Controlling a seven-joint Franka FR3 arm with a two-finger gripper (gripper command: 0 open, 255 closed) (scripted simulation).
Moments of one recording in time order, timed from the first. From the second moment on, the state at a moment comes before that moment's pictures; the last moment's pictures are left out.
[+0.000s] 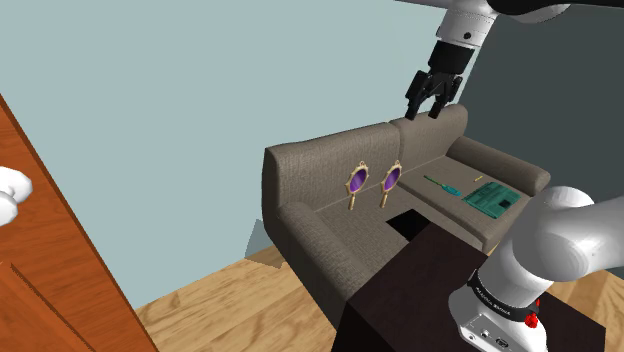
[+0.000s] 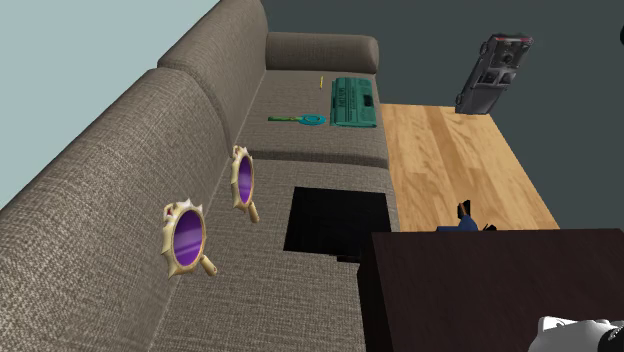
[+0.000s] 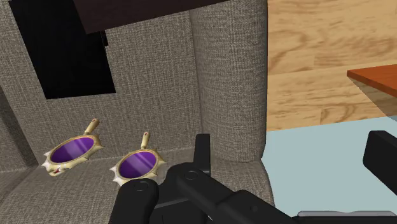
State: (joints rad) arm 0.02 -0.80 -0.04 -2.35 0.06 1.63 0.17
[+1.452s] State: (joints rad) arm -0.11 -0.14 -0.25 -2.11 0.14 1.94 0.19
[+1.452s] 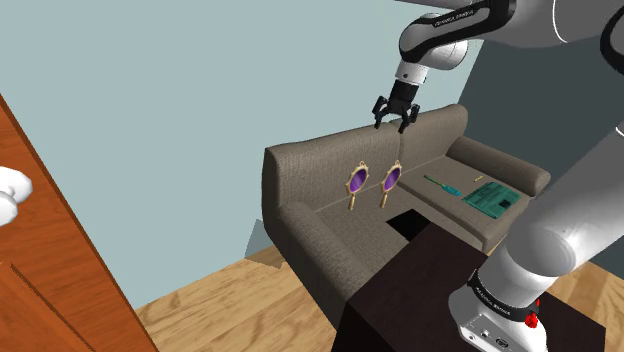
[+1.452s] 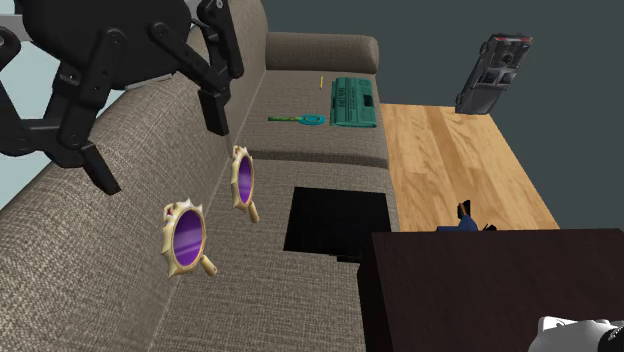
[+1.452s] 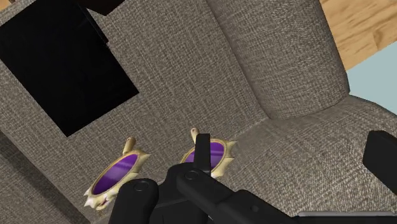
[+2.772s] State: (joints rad) arm -0.35 0.57 -0.35 -1.60 0.44 1.94 0.18
